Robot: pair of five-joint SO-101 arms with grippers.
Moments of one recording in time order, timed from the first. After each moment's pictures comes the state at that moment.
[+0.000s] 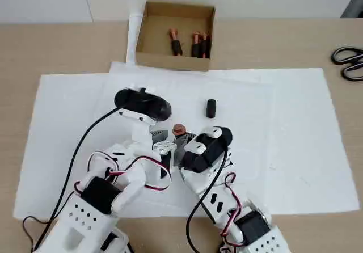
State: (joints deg) left arm 28.9 -60.0 58.2 54.2 22.4; right arm -35.5 -102.3 96.1 31.4 -0.7
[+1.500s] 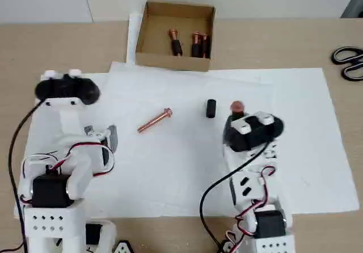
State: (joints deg) left arm -3.5 -60.0 42.1 79.9 5.3; right arm -9.2 -101.6 88.2 32.3 5.9
